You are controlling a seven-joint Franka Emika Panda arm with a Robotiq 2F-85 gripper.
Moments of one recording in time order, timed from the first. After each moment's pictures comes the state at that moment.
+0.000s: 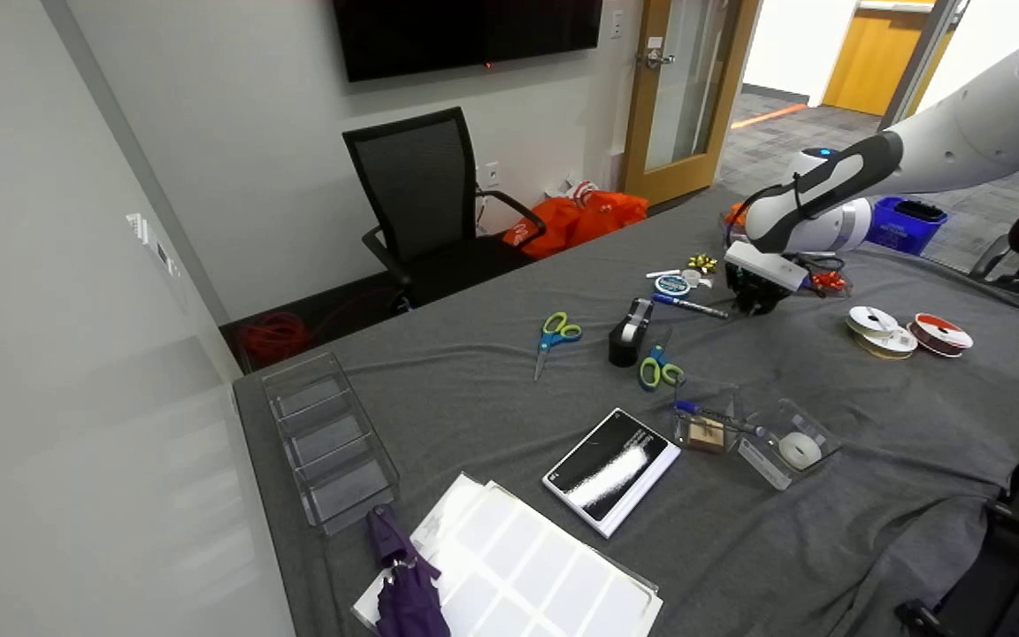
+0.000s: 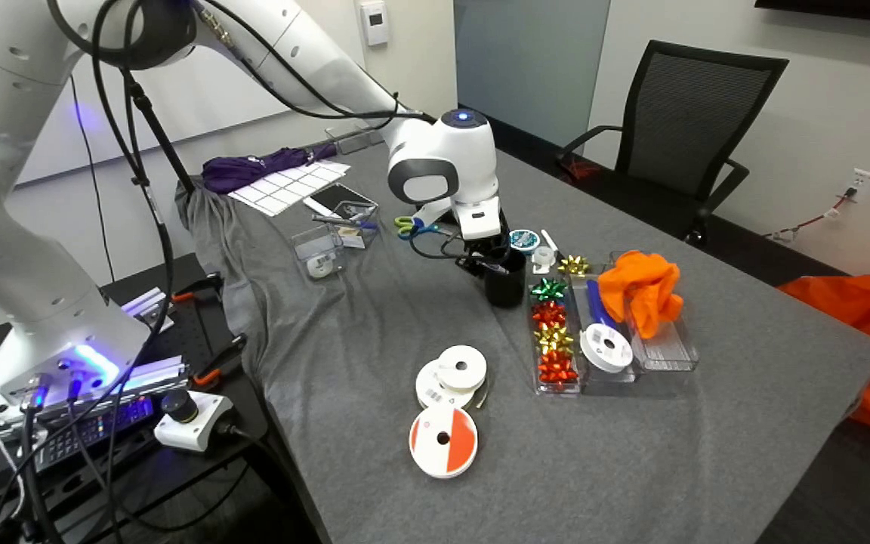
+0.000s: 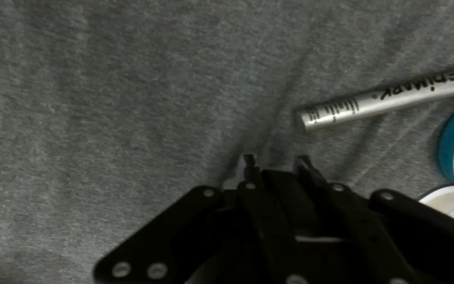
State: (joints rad) arm -0.15 0.86 -0.22 -1.63 0.33 2.59 0.77
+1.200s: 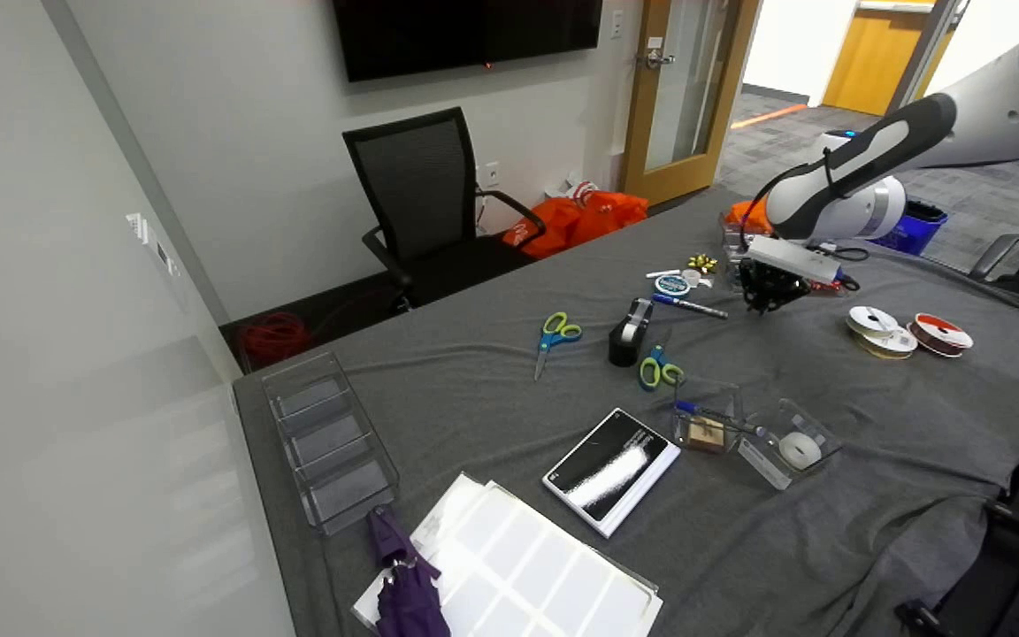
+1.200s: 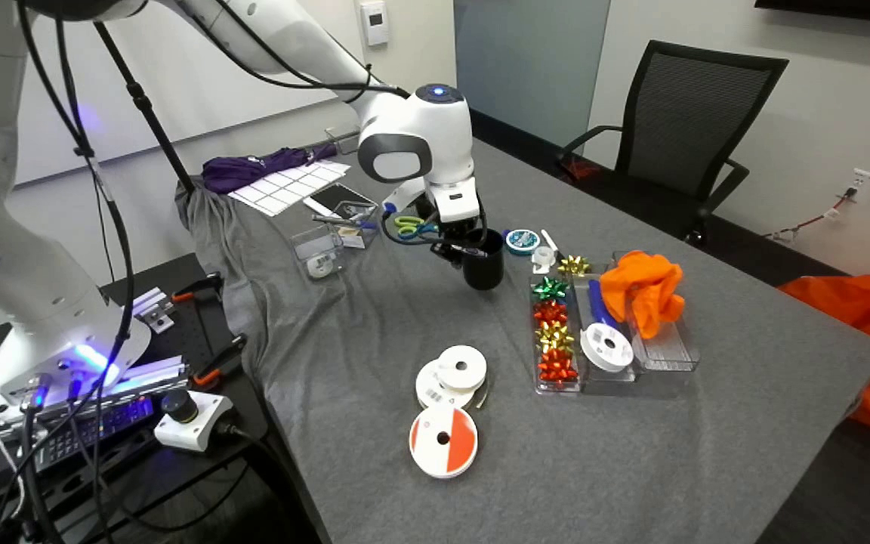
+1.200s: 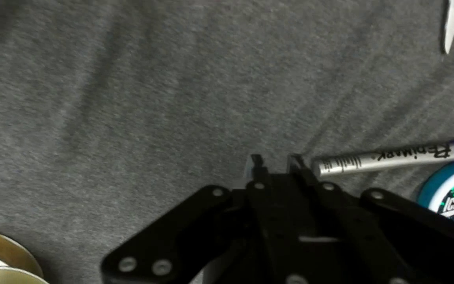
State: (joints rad) arm -0.14 0.66 -0.20 -1.85 0.31 2.56 0.64
